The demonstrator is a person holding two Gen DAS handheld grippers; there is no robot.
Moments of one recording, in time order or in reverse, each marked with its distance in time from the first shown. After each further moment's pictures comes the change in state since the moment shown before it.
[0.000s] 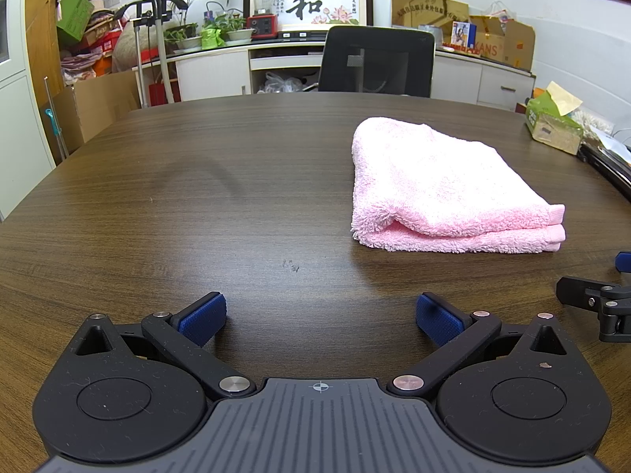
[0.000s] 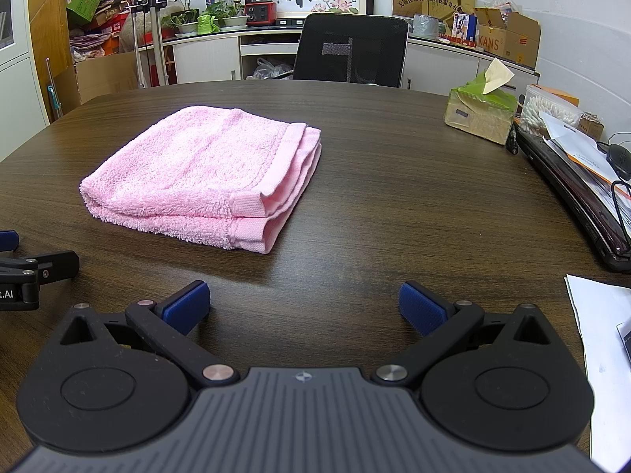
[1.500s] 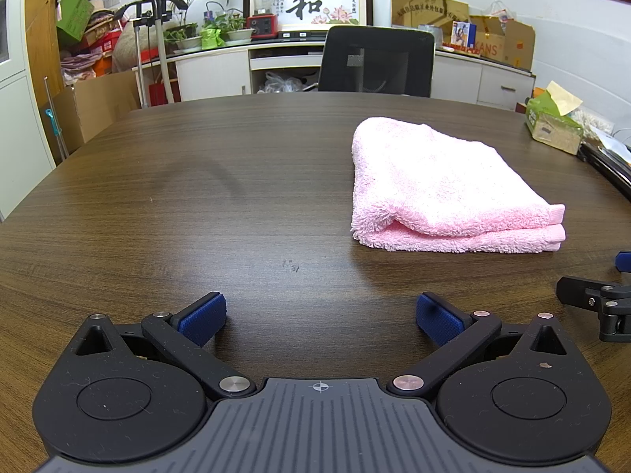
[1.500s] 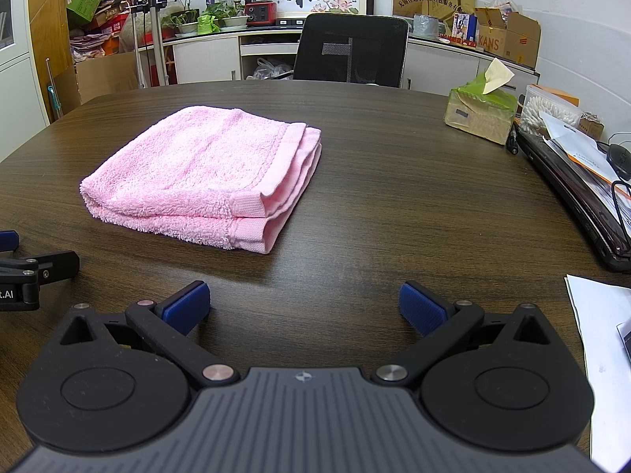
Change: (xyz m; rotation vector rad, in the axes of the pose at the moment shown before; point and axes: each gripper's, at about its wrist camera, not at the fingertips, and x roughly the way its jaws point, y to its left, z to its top) left arm -0.003 0.003 -0.001 0.003 0.000 -0.003; right arm -0.002 0.001 0.000 0.001 0.000 0.001
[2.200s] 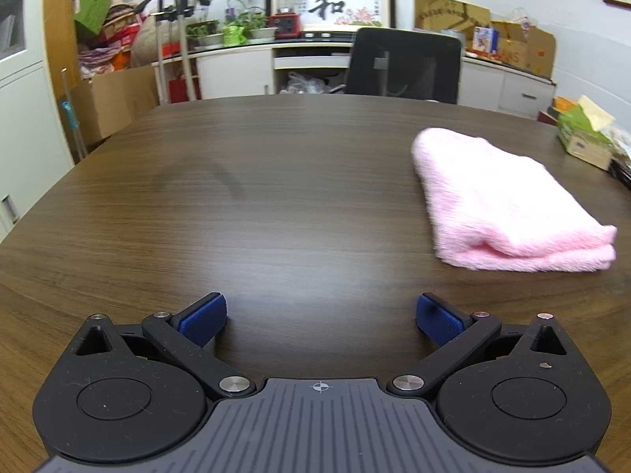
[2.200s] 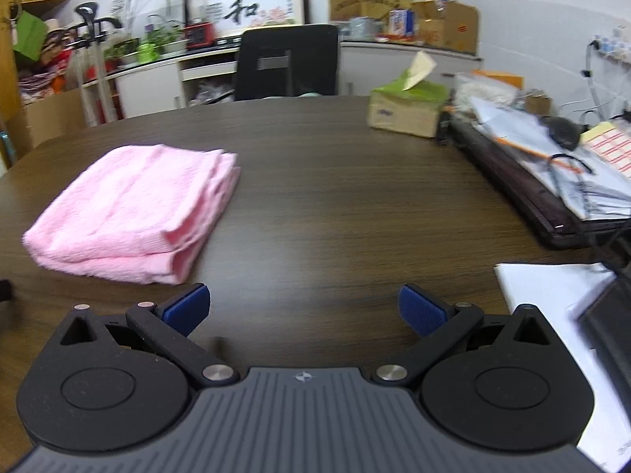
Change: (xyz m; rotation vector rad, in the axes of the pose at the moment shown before) left arm 0.012 0.056 0.009 -0.054 -0.001 0.067; right arm -0.008 -0.049 0.007 0.144 -0.045 -0.158
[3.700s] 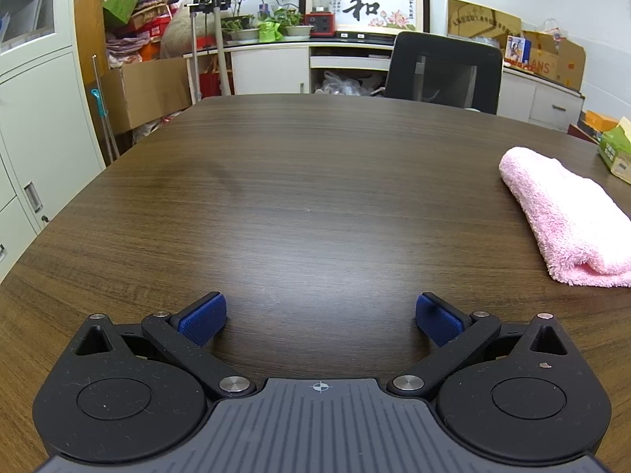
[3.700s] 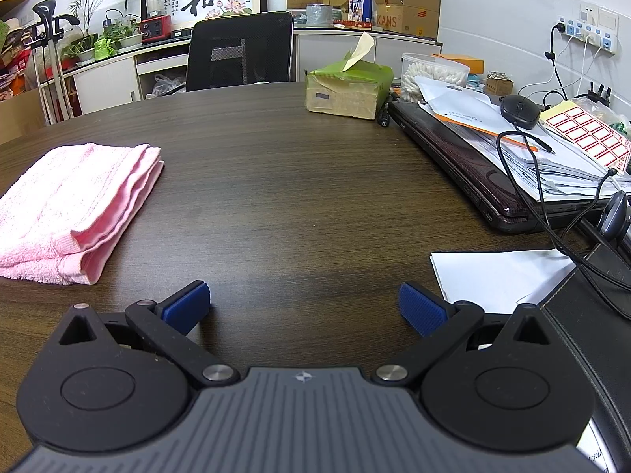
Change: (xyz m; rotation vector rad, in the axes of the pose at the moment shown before) left arm 0.005 0.059 0.005 -0.028 -0.010 0.028; right arm 0.012 -0.033 -0.005 0.038 0.037 -0.075
